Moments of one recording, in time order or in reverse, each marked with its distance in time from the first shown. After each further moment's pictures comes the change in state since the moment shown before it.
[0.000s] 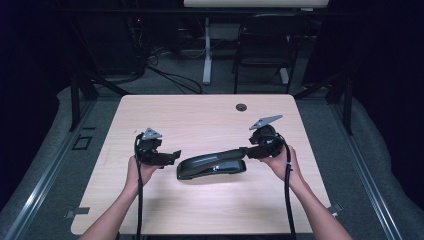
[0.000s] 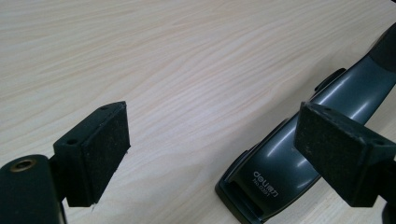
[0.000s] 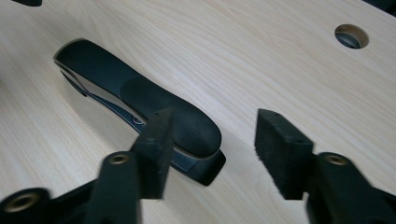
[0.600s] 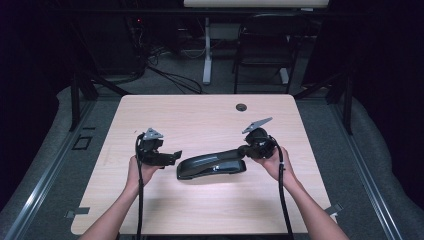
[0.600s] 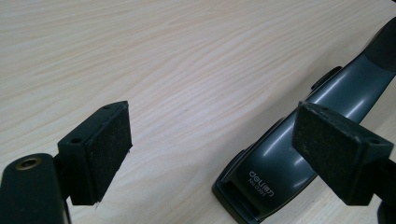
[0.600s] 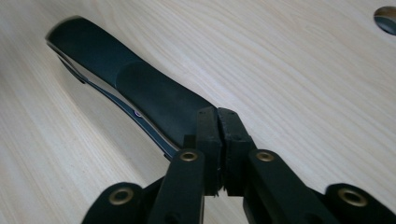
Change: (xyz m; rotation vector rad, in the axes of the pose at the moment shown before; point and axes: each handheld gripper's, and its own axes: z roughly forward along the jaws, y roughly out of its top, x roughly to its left) left arm -0.001 0.001 0.000 0.003 -0.009 0.009; right arm 0.002 -0.002 0.031 0.061 0.045 -0.029
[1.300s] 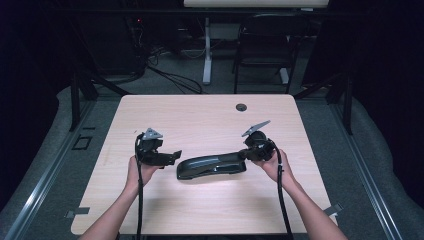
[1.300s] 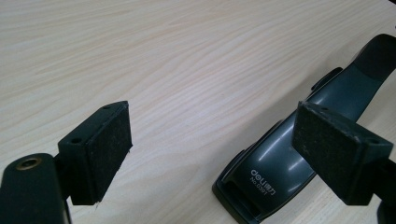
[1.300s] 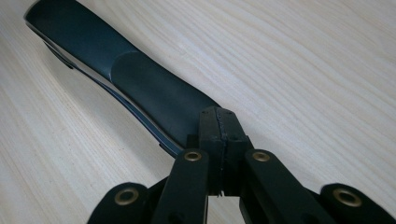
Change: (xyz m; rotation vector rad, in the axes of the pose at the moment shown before) left arm 0.000 0.000 0.000 -0.001 -0.001 -0.003; right arm -0.006 -0.011 0.019 0.046 0.022 0.030
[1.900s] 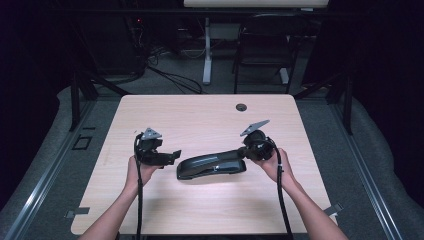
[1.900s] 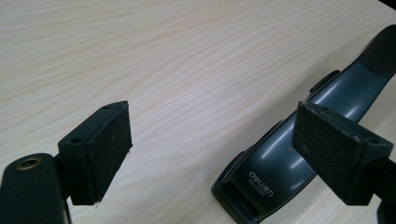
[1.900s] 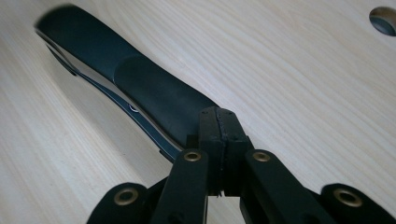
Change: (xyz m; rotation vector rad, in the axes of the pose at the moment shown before) left arm 0.000 0.000 -0.002 -0.012 -0.003 -0.009; right arm 0.011 0.007 -0.013 -0.024 -0.053 -0.057
